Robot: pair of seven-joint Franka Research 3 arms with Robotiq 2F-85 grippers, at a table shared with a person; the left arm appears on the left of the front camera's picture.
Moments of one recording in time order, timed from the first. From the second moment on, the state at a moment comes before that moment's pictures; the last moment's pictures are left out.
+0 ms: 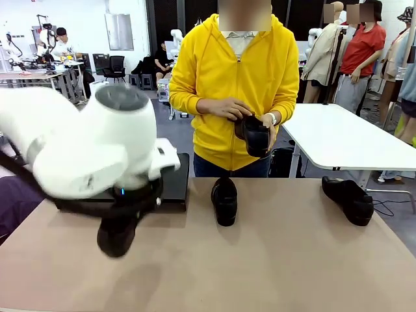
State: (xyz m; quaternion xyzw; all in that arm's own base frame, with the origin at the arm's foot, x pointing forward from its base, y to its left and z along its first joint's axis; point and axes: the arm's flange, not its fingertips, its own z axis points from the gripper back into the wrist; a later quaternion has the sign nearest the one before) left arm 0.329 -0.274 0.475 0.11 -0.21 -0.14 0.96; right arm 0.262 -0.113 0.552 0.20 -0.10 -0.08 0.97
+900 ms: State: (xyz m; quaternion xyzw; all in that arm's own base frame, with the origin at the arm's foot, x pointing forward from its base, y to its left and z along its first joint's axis) left arm 0.544 -0.238 0.490 0.08 -0.27 0.01 0.96; right arm 0.262 -0.113 0.552 0.20 -0.10 -0.08 0.97
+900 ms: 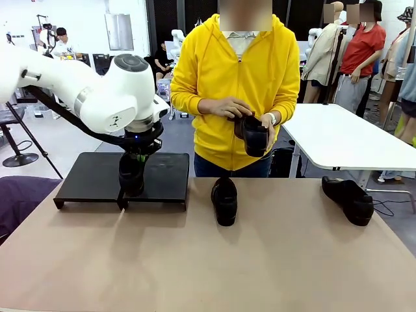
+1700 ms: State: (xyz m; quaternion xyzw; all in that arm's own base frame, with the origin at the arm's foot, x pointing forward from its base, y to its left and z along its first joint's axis) left arm 0.558 -0.248 0.457 0.11 -0.33 -0.03 0.94; right arm 0.262 -0.113 0.552 0.20 -0.10 -0.08 0.97
